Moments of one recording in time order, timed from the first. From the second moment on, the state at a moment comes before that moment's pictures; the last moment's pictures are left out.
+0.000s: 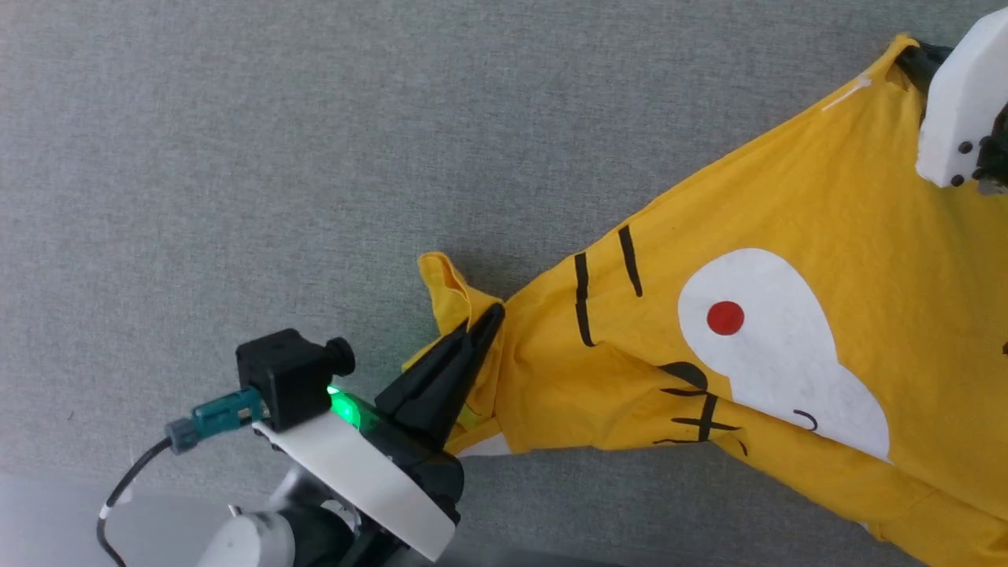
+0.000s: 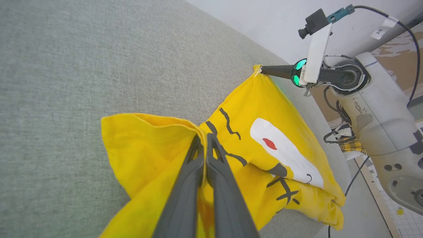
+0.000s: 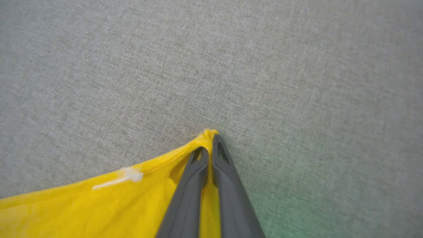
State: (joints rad) left arm -0.10 0.25 -0.37 -0.42 -0.69 -0.06 0.25; right arm -0.84 -0.40 0.13 0.27 0.42 0.13 0.80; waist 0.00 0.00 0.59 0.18
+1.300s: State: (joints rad) left arm -0.87 0.36 -0.17 0.00 -0.47 0.04 0.24; right arm -0.89 -0.39 0.15 0.22 0.49 0.13 0.46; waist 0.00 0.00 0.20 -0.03
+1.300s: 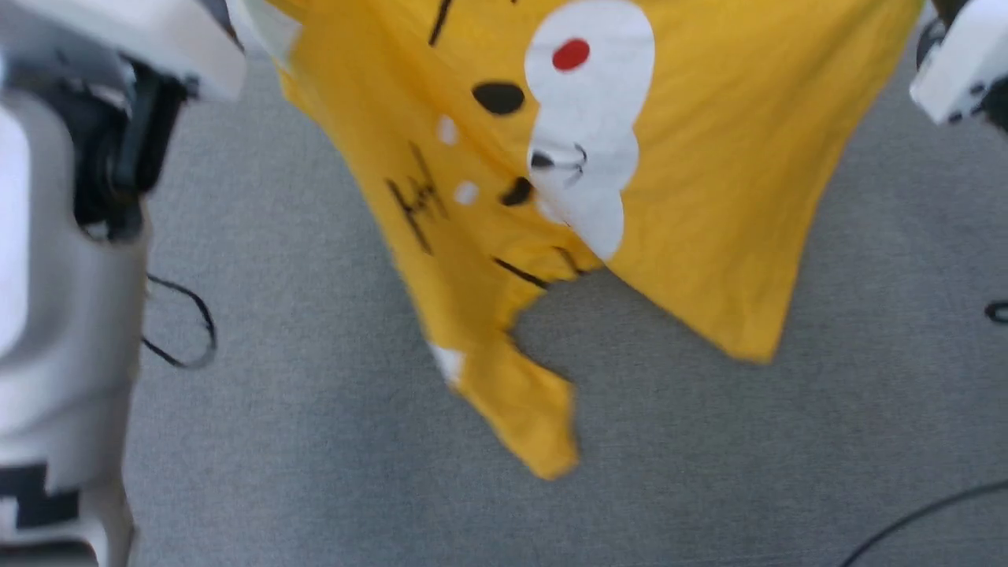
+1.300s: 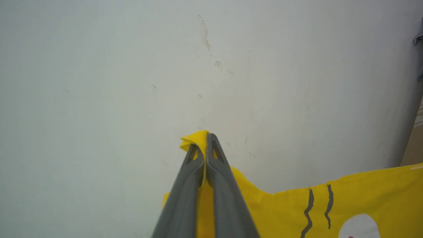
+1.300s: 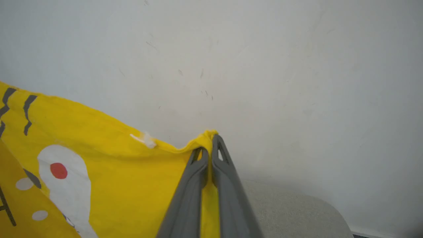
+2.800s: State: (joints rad) left arm -1.81 0.22 -0.15 0.54 -0.38 0.11 -0.19; right arm -1.67 -0.09 -0.01 0.79 0.01 0.13 0.06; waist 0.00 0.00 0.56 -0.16
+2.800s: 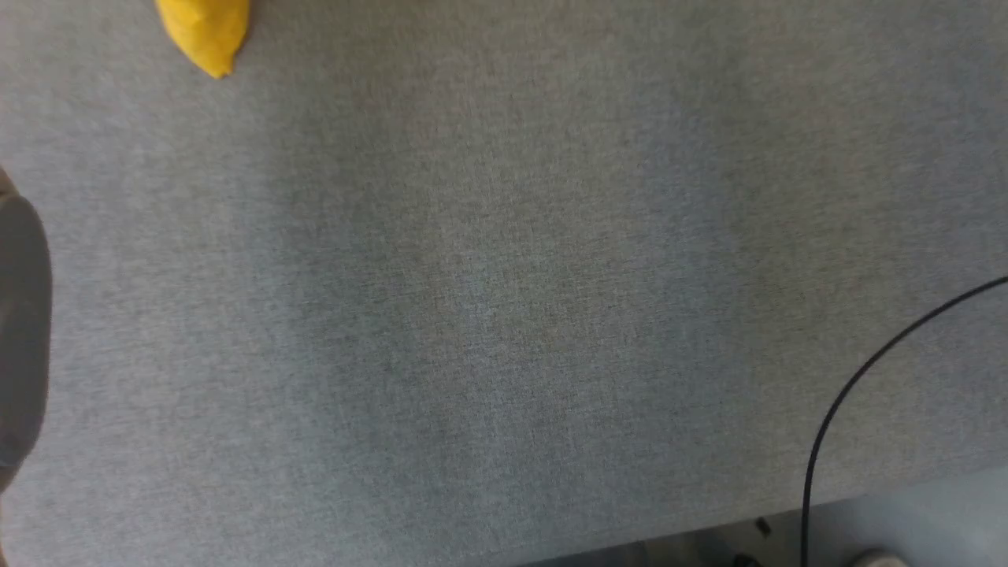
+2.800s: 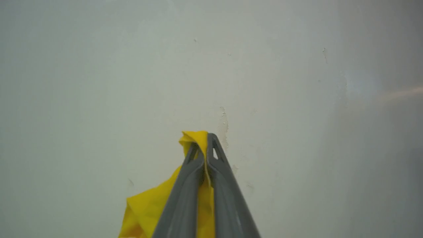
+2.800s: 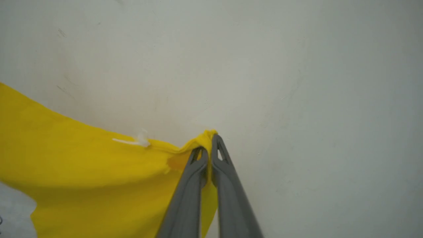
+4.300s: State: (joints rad) left arm -0.68 0.35 0.01 -0.12 -0.58 -0.02 -0.02; right arm -0.93 -0.37 0.12 0.36 0.43 0.13 -0.06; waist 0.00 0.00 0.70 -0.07
